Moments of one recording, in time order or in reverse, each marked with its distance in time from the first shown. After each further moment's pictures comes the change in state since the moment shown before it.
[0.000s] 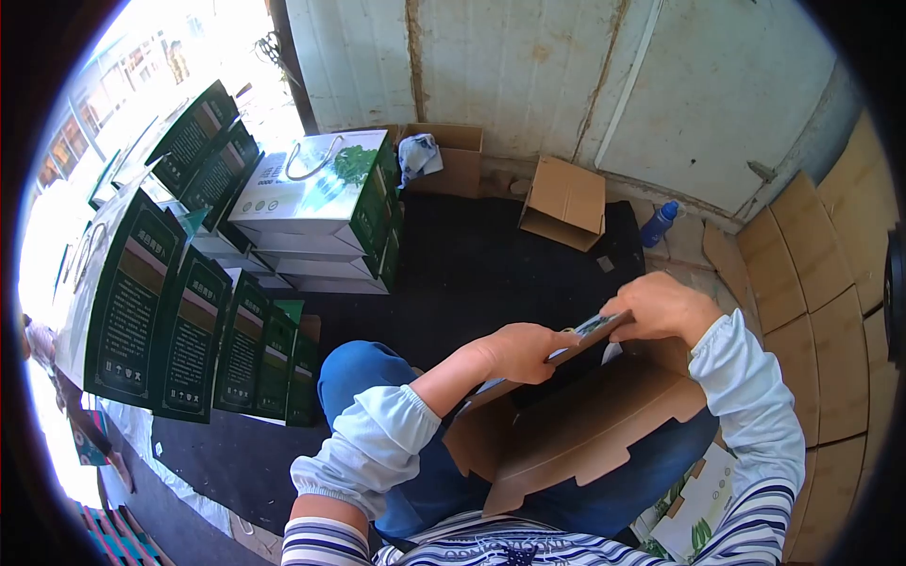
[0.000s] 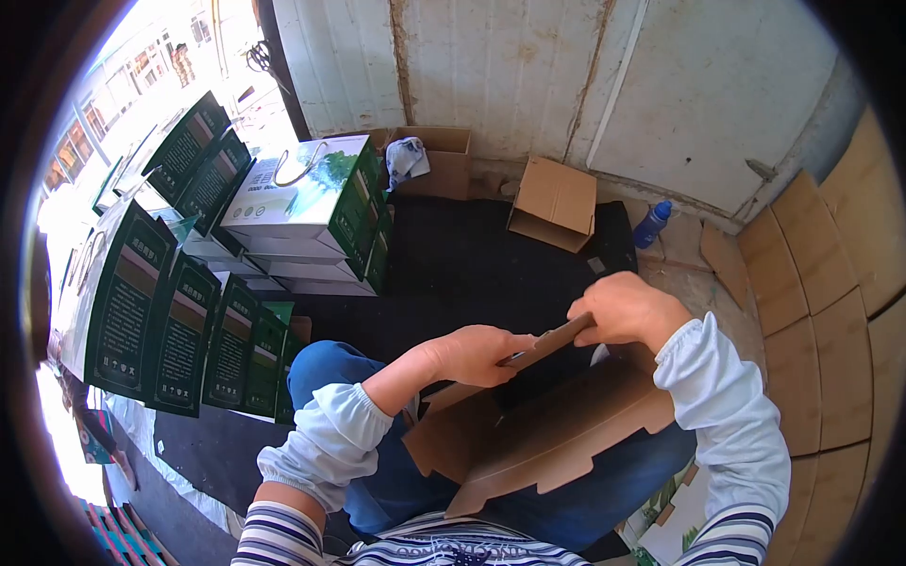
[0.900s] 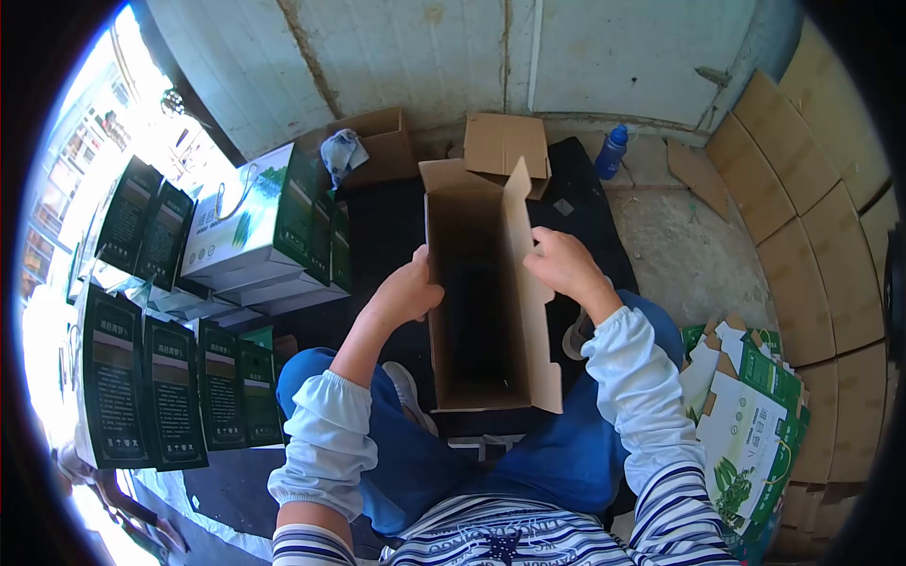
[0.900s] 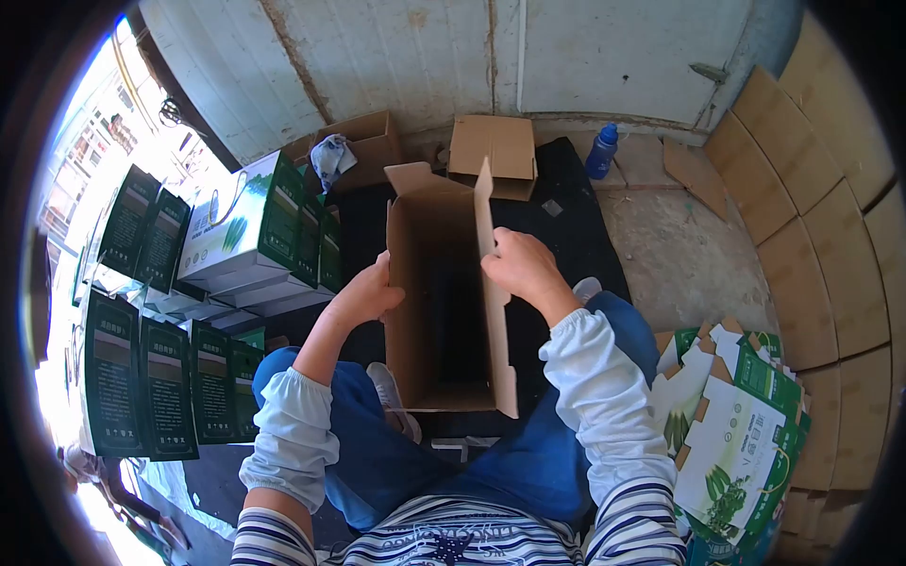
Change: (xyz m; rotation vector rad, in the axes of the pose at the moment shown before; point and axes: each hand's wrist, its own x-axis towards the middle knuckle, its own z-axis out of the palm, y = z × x) left_hand 0.015 -0.052 -0.021 -0.257 0.223 -0.596; right_hand 0.055 0.012 0.101 0.732 0.696 0.423
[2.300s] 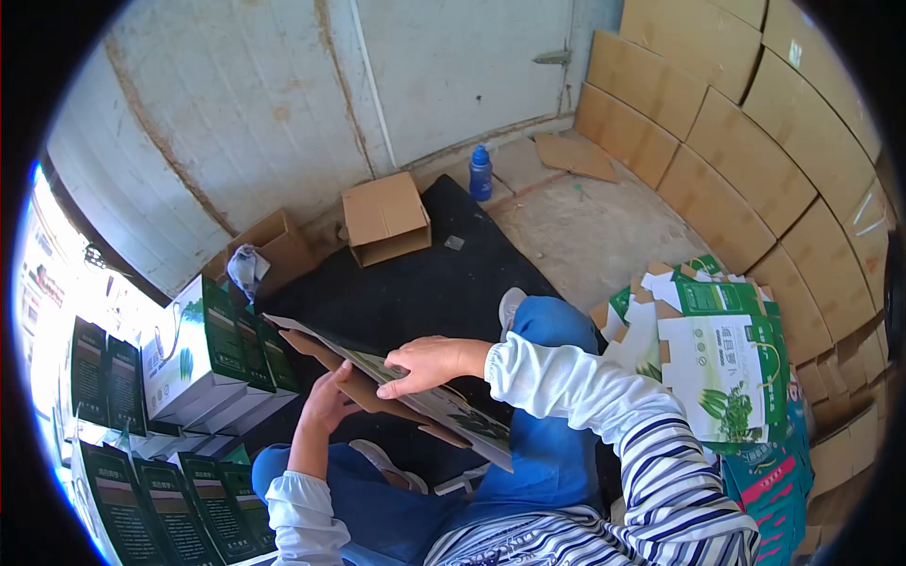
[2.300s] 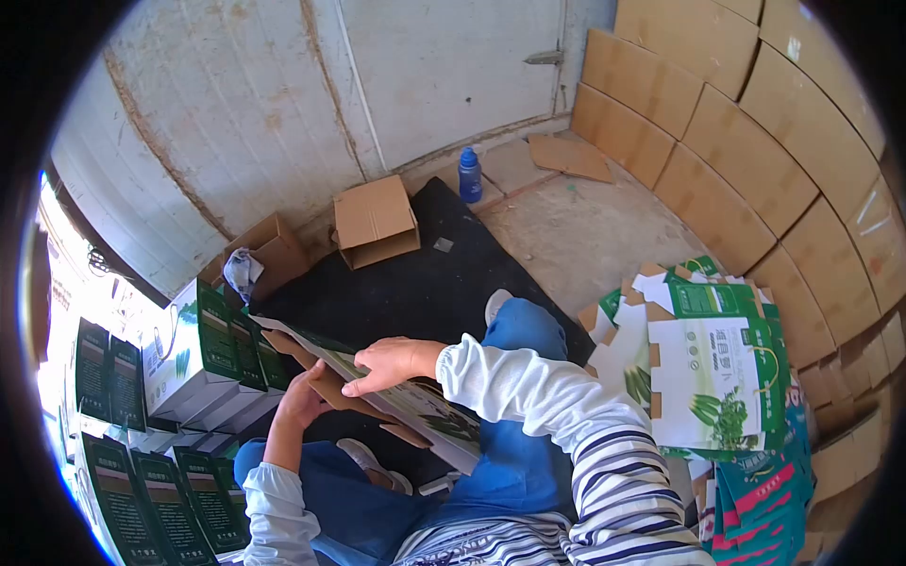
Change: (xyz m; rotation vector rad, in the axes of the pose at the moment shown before) left_hand -0.015 -0.047 0.029 -0.879 -0.180 -0.178; right_hand -0.048 -0.030 0.014 0.083 -0.545 -0.258
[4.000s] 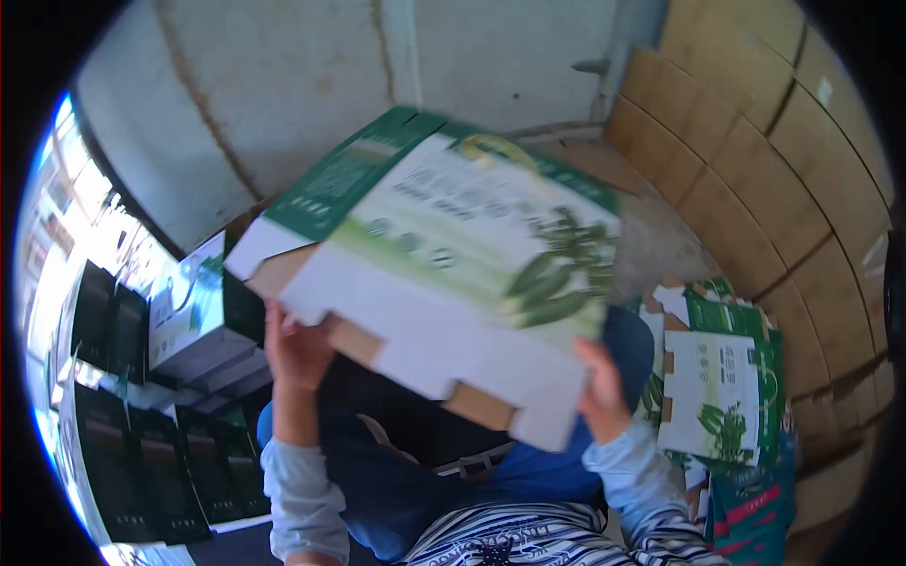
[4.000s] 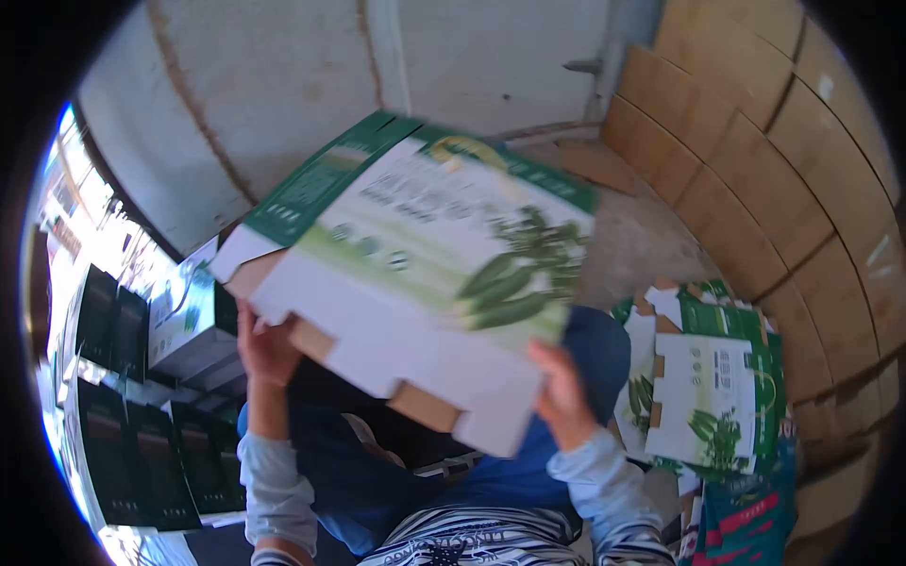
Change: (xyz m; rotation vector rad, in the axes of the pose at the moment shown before) left_hand -0.036 0.049 0.000 -0.670 -0.123 0.643; right_hand -0.174 0.023 0.062 1.812 0.905 -0.178
